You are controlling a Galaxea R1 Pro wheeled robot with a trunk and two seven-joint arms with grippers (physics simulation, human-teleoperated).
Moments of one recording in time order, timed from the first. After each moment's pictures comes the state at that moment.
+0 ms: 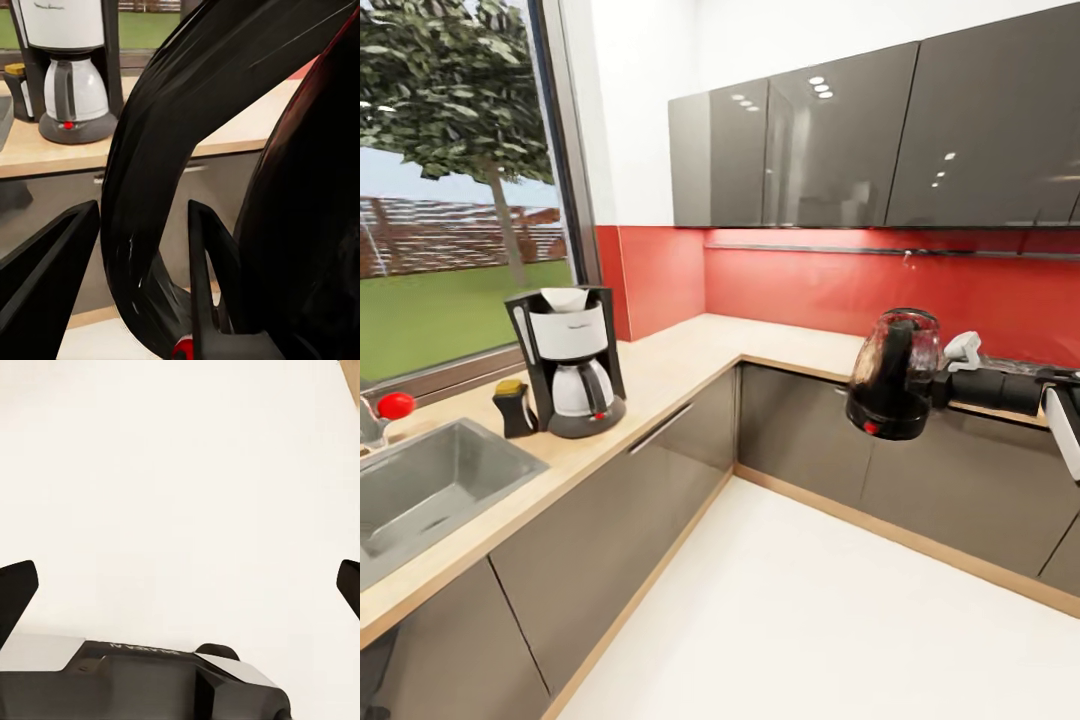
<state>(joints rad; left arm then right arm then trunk) -0.15 0.11 0.02 -0.03 0.54 -0.20 -0.66 -0.95 -0.54 -0.04 -1.13 -0.15 0.53 1.14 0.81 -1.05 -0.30</state>
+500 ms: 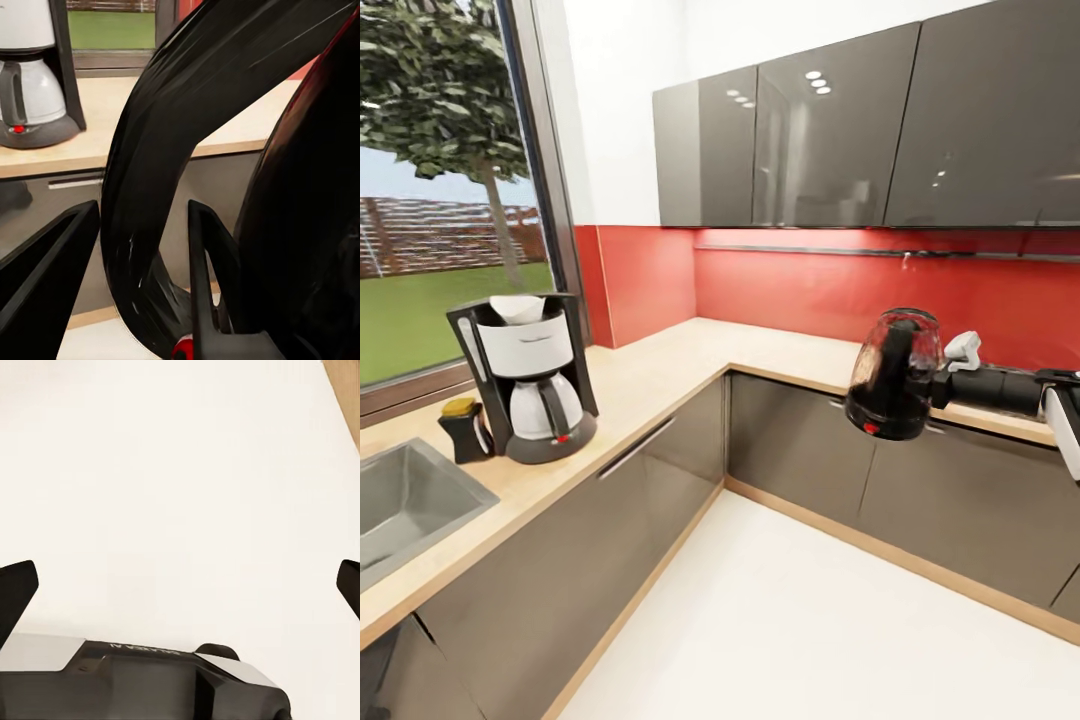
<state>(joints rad) -0.15 0.11 0.02 -0.03 0.54 -0.20 -0.66 -0.95 -0.54 -0.04 -1.13 -0.15 0.53 1.14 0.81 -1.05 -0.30</state>
